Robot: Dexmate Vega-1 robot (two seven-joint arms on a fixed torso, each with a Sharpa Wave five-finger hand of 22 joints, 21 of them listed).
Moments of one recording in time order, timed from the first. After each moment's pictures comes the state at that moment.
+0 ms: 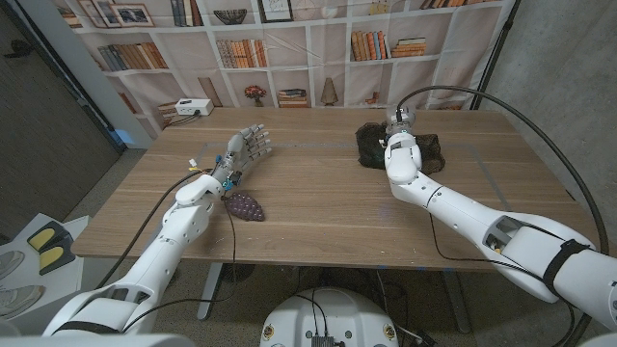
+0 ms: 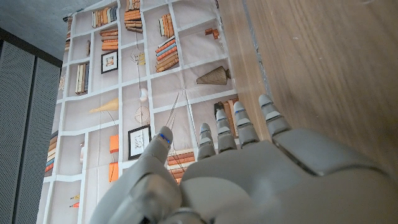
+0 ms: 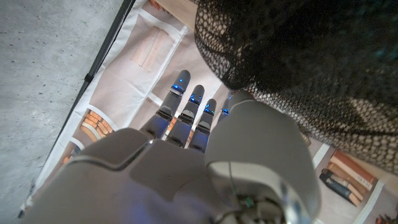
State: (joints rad) left arm 0.81 0.36 0.12 -1.17 -0.54 -0.17 -0.40; left_hand 0.11 0.09 0.62 -0.04 0.18 0.13 -0.07 0.19 0.18 0.20 0.05 0.22 0.21 0.23 0.11 0.20 0.19 0.11 0.21 0.30 0.22; right arm -0.46 -0.40 -0.86 -1.29 -1.11 -0.82 0.00; right_hand 1.14 0.20 0.16 0.03 0.34 0.46 -0.13 0.38 0.20 0.39 -0.09 0.30 0.28 0.48 -0.05 0.22 0.55 0.35 -0.02 0.88 0.17
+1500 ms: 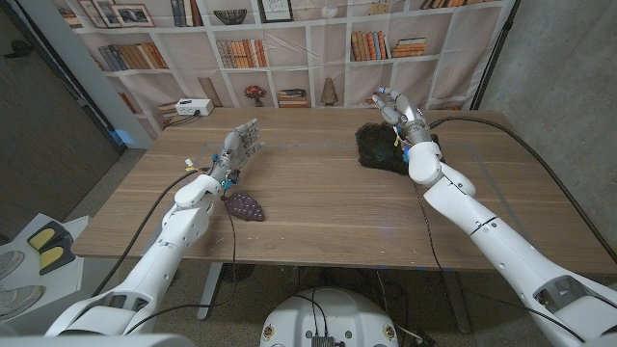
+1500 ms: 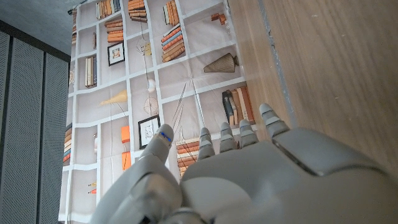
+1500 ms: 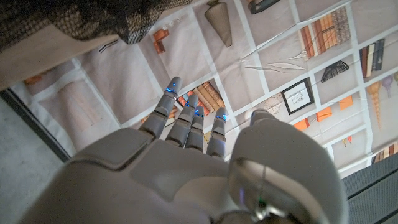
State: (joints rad) left arm 0.85 0.35 0.10 -1.22 -0.54 -0.23 -0.34; left_hand 0.13 0.10 0.63 -0.07 0.18 0.03 -0.12 0.18 0.17 0.00 0.01 0.19 0.19 -0.06 0.06 0.17 0.18 0.00 0.11 0.25 0.21; right arm -0.82 -0.50 -0.41 -1.68 -0.18 -0.13 -0.30; right_hand 0.63 0.11 0.11 0.17 0.20 0.32 -0.05 0.21 0.20 0.26 0.07 0.19 0.22 0.31 -0.01 0.19 0.40 0.25 0.07 0.68 0.17
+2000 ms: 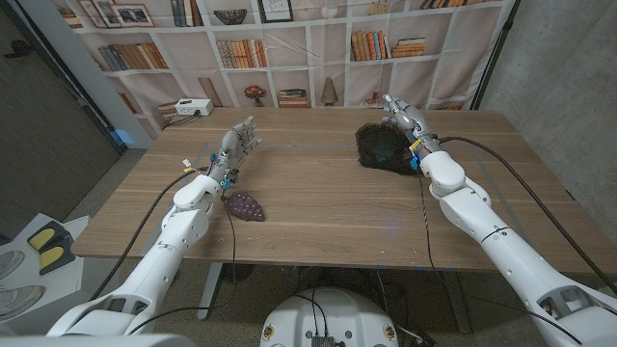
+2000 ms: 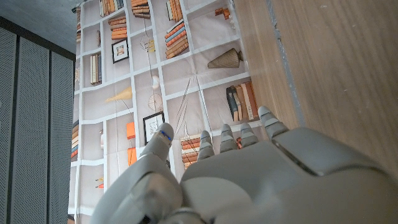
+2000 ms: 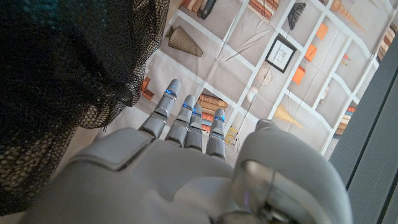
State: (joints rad) left arm 0.86 0.36 0.10 -1.23 -0.54 -0.24 -0.34; left_hand 0.13 0.10 0.63 -0.08 0.18 0.01 -0.13 0.17 0.17 -0.02 0.01 0.19 0.19 -0.08 0.06 0.17 0.17 -0.01 0.10 0.24 0.20; right arm -0.87 -0.45 -0.29 -1.52 0.28 0.19 -0.11; right_hand 0.51 0.10 0.07 0.17 0.20 0.33 -0.02 0.20 0.20 0.28 0.11 0.20 0.21 0.29 0.00 0.19 0.37 0.25 0.04 0.65 0.17
